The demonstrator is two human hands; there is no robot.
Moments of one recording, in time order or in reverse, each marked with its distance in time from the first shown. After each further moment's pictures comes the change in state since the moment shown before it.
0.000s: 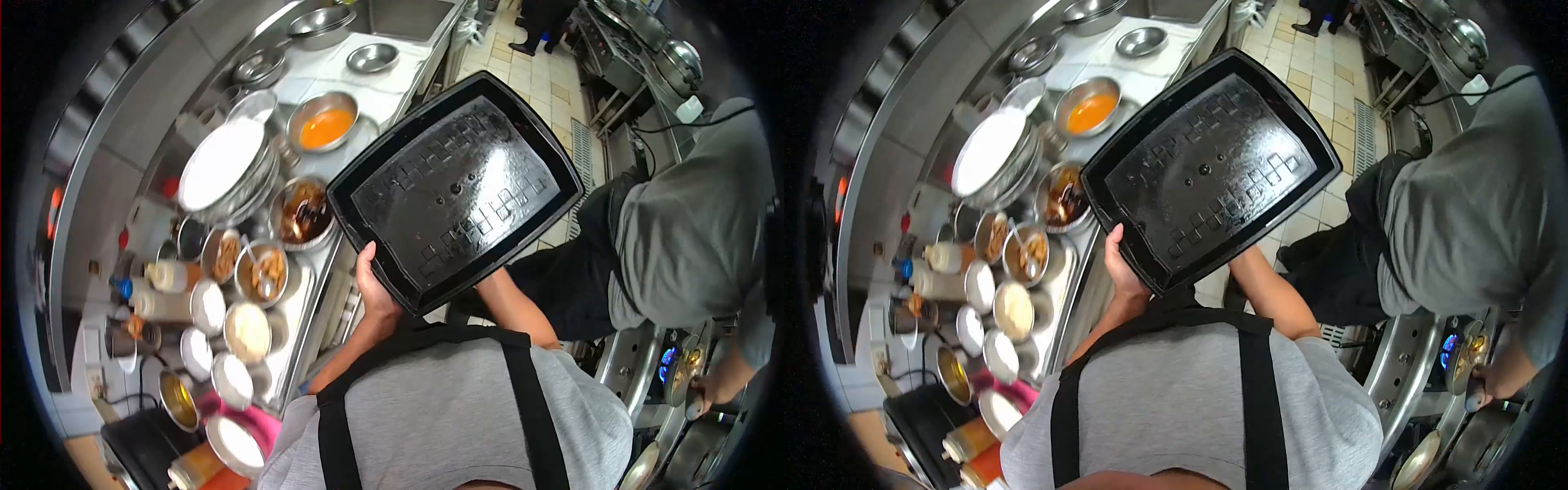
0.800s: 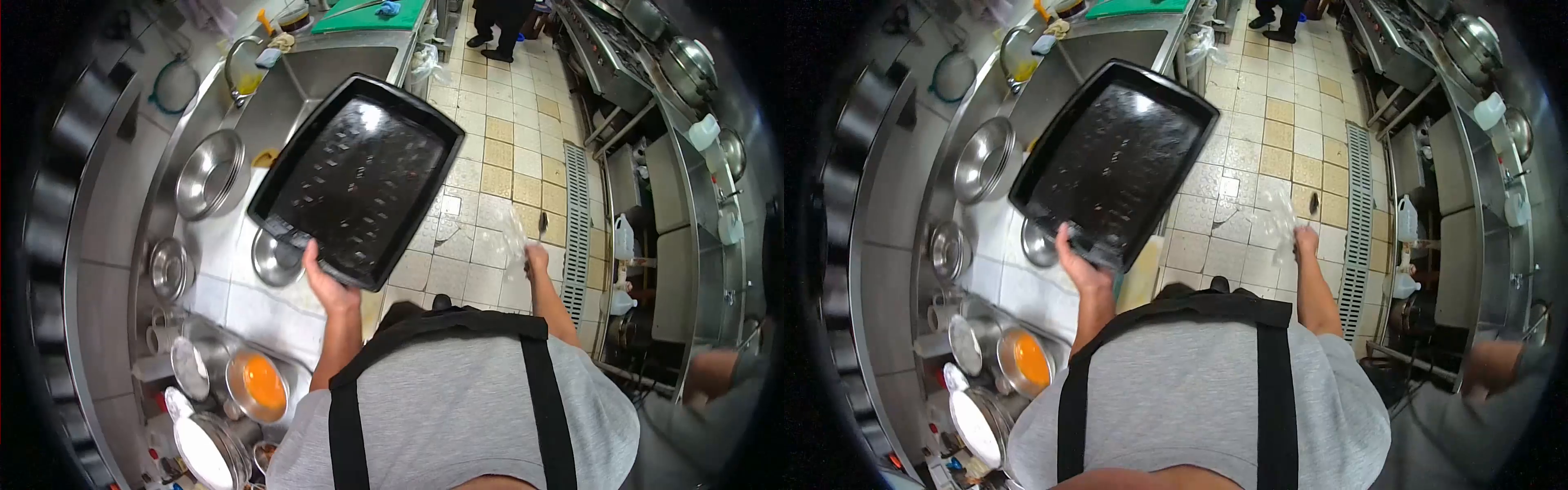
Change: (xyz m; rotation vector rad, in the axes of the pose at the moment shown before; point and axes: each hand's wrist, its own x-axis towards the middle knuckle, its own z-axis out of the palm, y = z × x) left_hand 0.543 -0.026 0.170 0.129 0.249 0.312; right_hand 0.372 -0.468 -0.176 -1.082 1.061 -0.328
